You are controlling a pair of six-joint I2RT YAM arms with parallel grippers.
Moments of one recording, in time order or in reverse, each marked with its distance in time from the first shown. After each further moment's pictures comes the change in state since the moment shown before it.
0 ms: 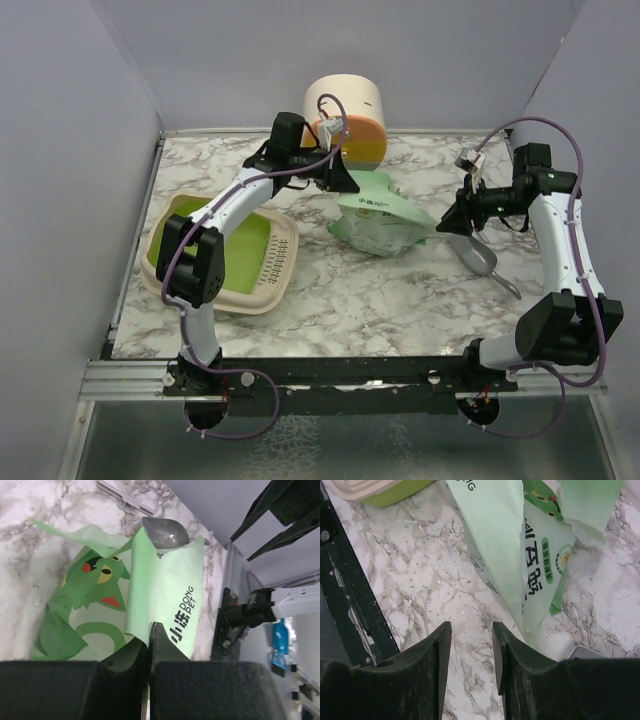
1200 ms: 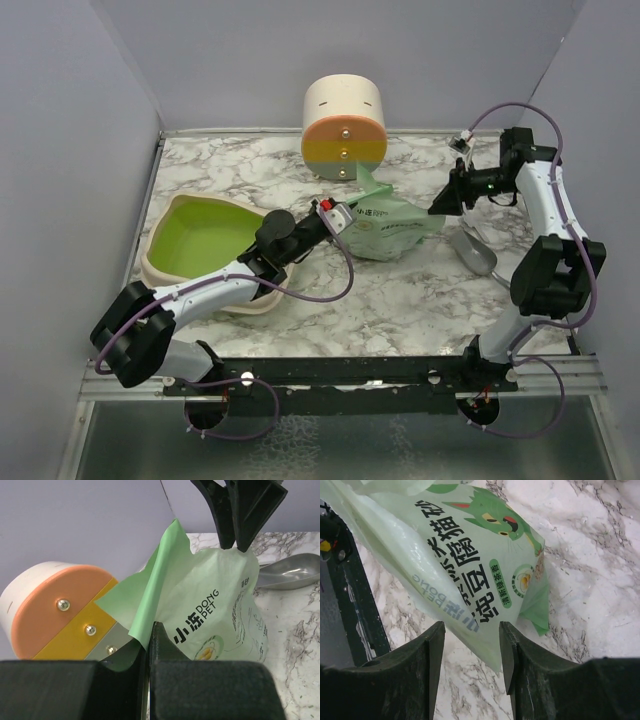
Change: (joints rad) left arm -0.365 -0.561 -0.823 0.875 -0.859 0.703; right arm 0.011 0.301 0.172 0.024 -0.068 0.036
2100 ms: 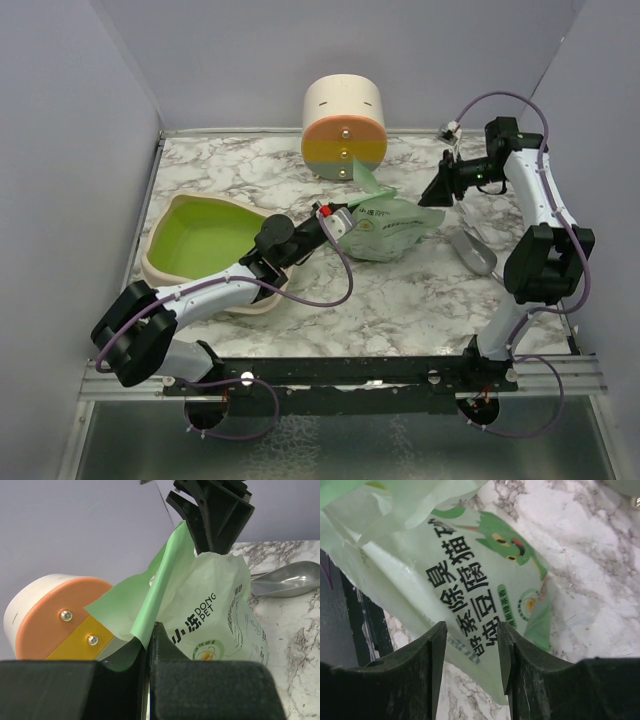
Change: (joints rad) left arm -0.023 0.004 -0.023 0.083 0.007 0.030; right arm 0.066 0.118 0.195 -0.064 -0.035 -0.001
